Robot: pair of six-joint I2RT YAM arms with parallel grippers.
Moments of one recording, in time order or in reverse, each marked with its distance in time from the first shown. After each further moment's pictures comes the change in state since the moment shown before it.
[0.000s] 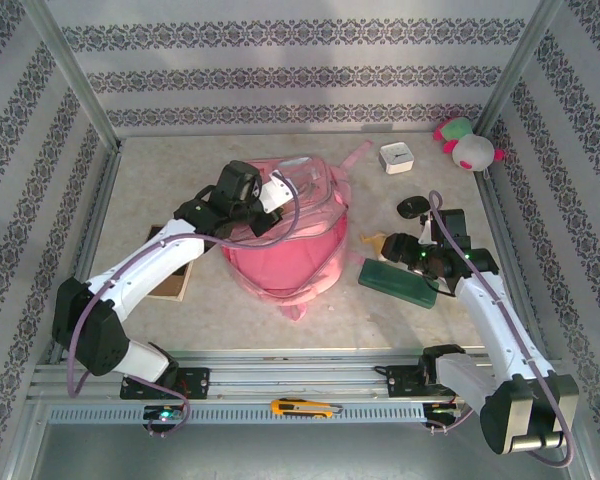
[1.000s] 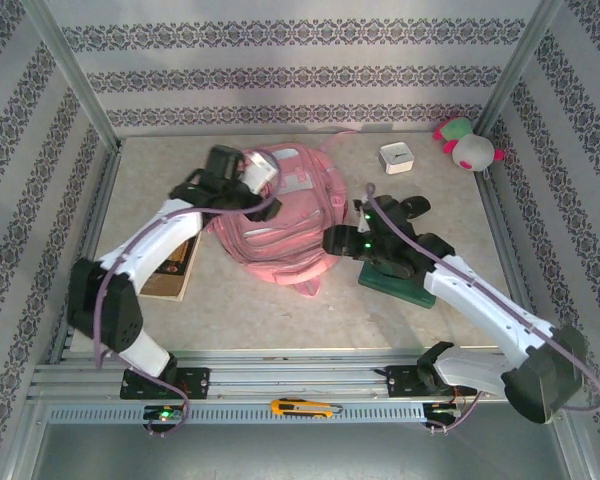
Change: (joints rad) left arm 0.204 0.087 0.071 -0.016 0.203 -0.244; right arm 0.549 0.187 0.190 0.228 0.136 0.166
